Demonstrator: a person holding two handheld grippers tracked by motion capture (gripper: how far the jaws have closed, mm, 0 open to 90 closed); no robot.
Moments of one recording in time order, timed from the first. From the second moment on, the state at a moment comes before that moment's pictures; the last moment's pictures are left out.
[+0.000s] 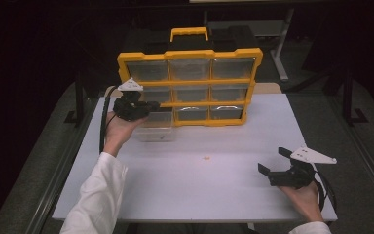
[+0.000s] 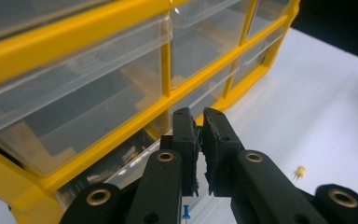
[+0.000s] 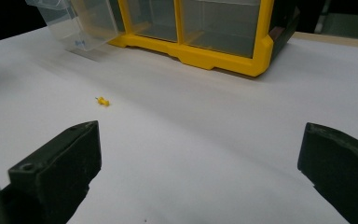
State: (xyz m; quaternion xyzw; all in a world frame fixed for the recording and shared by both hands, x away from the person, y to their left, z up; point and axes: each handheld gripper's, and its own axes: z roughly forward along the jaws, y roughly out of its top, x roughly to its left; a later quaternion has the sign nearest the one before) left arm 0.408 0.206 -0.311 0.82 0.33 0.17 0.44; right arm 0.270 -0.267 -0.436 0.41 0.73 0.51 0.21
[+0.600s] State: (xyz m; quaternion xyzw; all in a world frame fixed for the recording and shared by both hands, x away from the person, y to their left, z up) left arm 0.396 0.191 -0.310 0.80 0.33 0.16 0.46; right arm 0.270 -0.265 -0.436 0.40 0.73 0.51 0.21
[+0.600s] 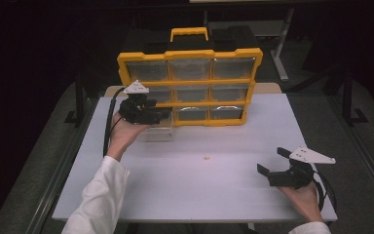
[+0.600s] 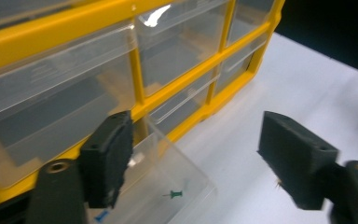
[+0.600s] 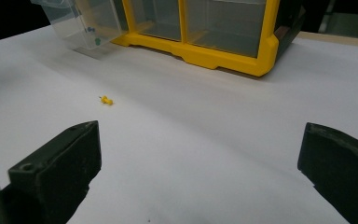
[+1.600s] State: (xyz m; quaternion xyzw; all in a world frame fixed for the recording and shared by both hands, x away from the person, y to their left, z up) left arm 0.392 0.143 -0.342 0.82 0.32 0.14 0.46; right arm 0.270 -0.268 -0.437 0.40 0.73 0.51 0.21
